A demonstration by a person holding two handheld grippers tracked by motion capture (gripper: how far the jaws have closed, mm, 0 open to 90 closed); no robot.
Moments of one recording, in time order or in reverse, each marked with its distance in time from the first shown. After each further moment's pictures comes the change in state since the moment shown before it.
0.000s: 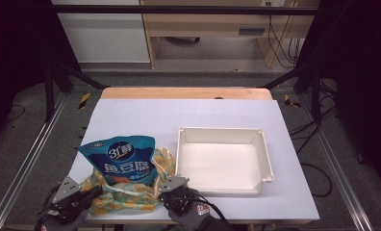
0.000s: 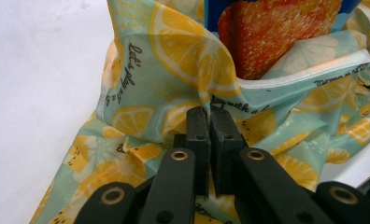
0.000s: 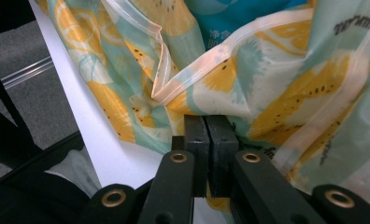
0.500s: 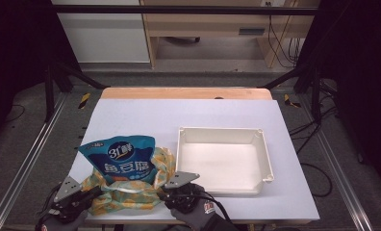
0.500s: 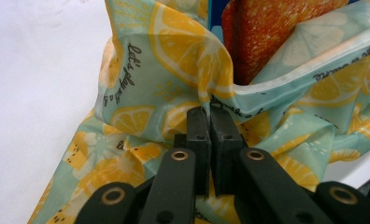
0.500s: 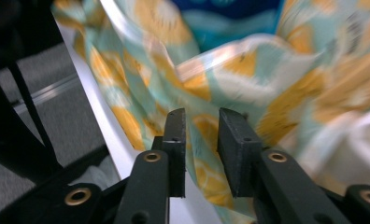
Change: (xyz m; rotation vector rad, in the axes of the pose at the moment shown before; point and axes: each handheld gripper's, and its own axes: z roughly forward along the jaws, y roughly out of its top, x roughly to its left) left arm 0.001 0.000 0.002 0.021 0.003 -0.001; right arm -0.004 0.014 -0.039 -0.104 0.034 0.019
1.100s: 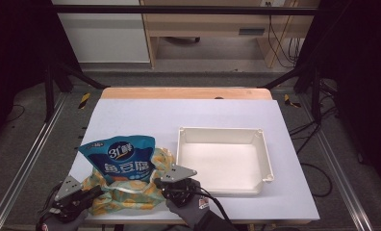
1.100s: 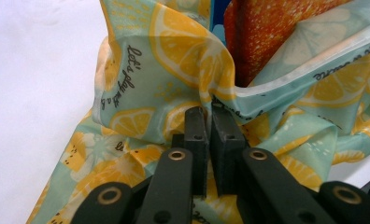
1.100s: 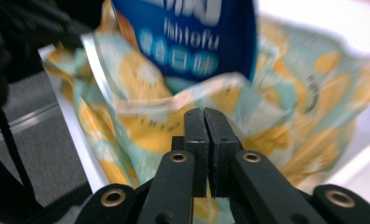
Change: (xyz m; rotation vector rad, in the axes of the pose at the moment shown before) left arm 0.002 0.001 0.002 -0.001 -0.007 -0.007; right arm 0.003 0.017 0.009 -0.080 -0.076 -0.011
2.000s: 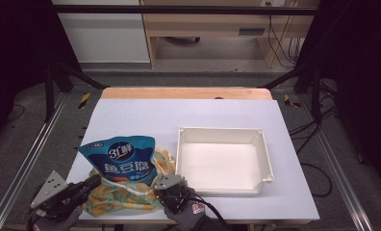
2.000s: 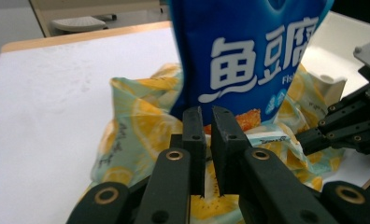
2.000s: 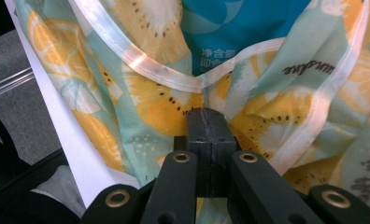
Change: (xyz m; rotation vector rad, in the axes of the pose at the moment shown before) left arm -0.015 0.030 -0.031 -0.234 -0.052 0.025; right arm 0.005 -0.032 0.036 0.167 0.001 -0.004
